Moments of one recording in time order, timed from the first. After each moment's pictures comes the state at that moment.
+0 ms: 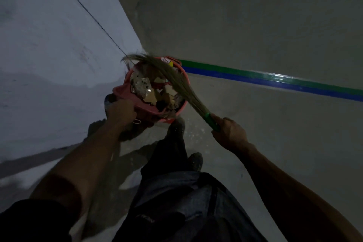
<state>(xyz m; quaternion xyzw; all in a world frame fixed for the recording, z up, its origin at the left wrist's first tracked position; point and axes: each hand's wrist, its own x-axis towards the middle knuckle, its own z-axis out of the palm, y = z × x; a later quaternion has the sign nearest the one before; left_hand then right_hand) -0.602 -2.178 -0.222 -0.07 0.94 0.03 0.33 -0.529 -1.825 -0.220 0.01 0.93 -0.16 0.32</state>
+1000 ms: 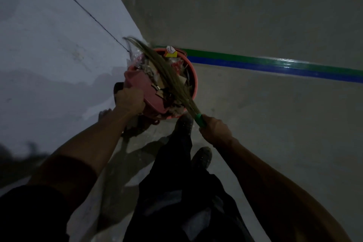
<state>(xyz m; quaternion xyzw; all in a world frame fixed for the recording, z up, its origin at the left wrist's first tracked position) -0.658 -2.172 -0.248 0.05 0.93 -0.06 0.35 -0.549 -1.902 -0.281 0.07 0.88 -0.25 0.39</state>
